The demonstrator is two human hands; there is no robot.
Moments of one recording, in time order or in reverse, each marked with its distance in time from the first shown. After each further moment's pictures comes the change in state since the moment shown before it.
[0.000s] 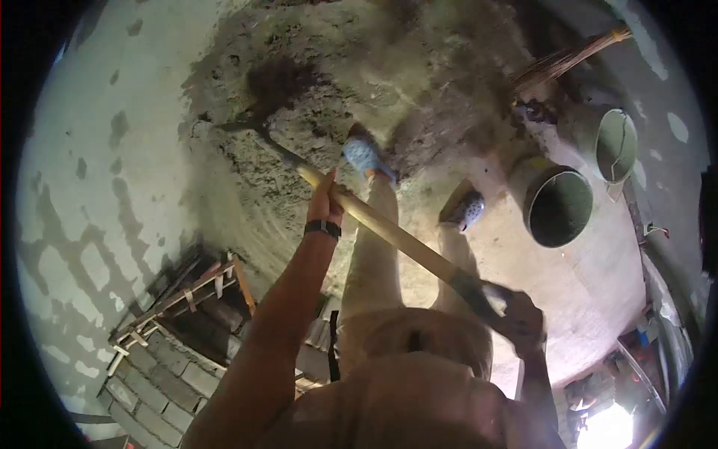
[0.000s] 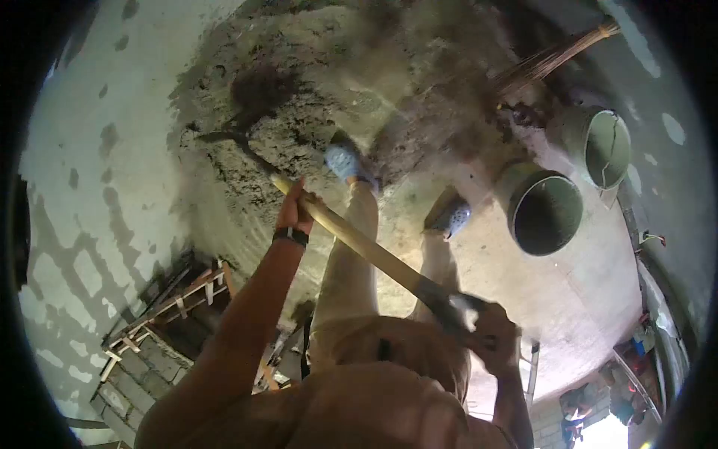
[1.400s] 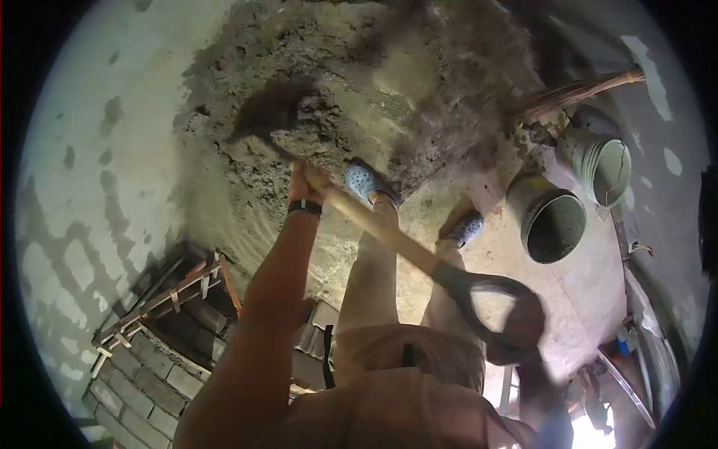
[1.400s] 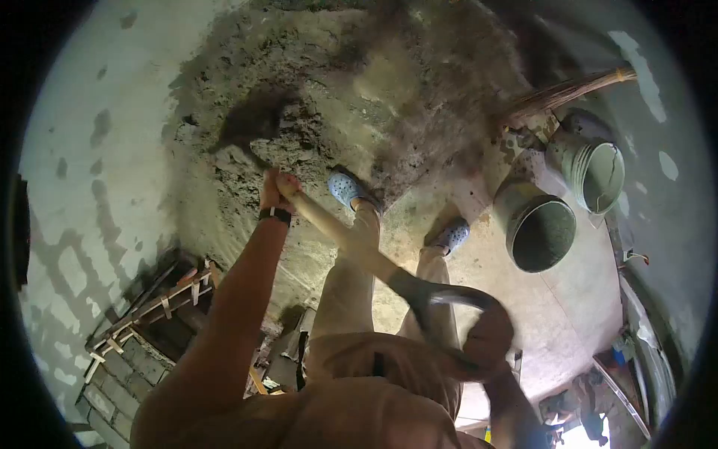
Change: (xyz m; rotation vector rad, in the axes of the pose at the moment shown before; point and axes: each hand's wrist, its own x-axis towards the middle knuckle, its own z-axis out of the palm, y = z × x) left_hand 0.074 0.094 -0.008 -0.162 0.065 0.031; right_hand 0.046 -0.035 0.012 -0.455 0.232 -0.505
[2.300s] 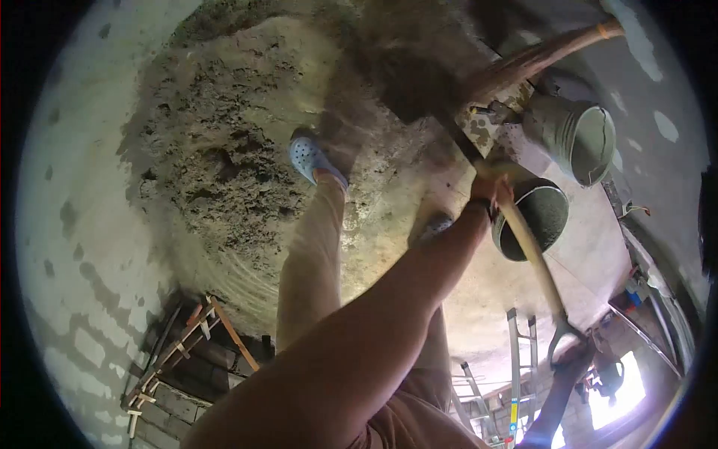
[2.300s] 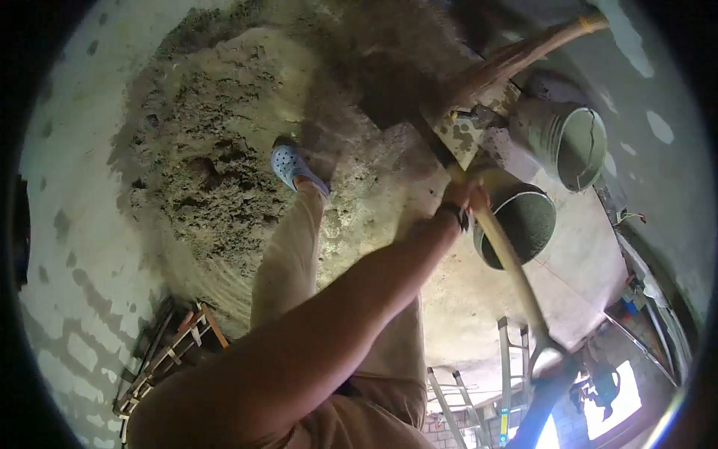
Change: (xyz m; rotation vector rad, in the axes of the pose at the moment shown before) left_hand -0.033 -0.500 0.274 0.369 -0.419 -0.701; right_hand -0.209 0.159 -0.134 0.402 1.078 1.681
